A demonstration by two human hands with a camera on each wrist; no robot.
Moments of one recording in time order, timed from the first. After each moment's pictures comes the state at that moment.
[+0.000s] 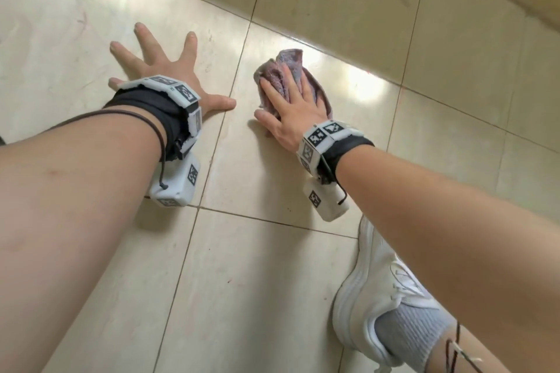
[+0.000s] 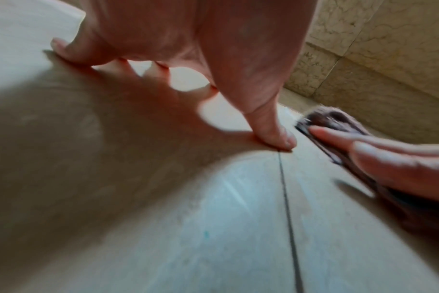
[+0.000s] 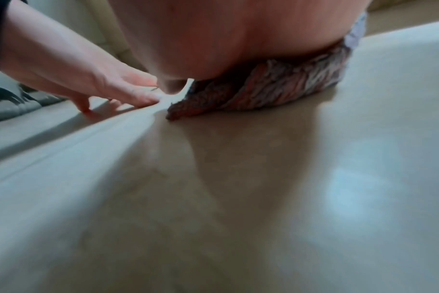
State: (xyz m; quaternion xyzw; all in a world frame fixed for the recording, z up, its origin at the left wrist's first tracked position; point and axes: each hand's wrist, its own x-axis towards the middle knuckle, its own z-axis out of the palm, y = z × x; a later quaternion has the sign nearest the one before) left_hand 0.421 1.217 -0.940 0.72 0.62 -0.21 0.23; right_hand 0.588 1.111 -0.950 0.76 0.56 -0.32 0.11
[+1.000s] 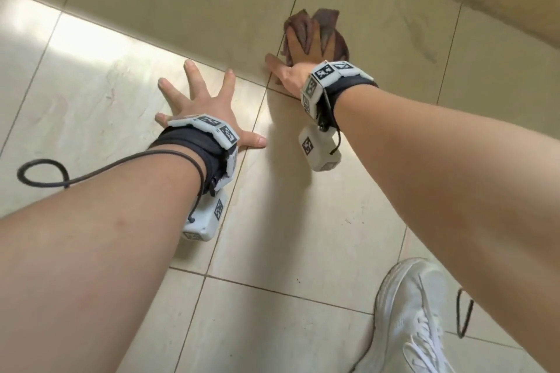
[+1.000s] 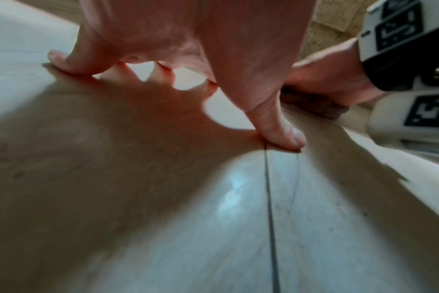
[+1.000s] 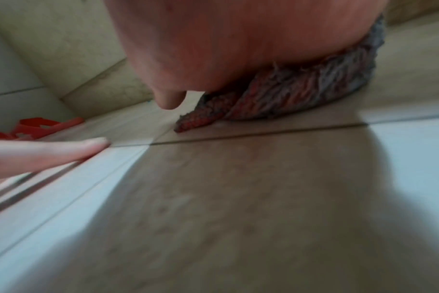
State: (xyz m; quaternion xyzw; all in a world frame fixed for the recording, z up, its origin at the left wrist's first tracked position) left_hand 0.469 1.264 -0.947 0.72 0.61 -0.24 0.25; right_hand 0.649 1.274 -0.959 0.79 0.53 -0.27 0.11
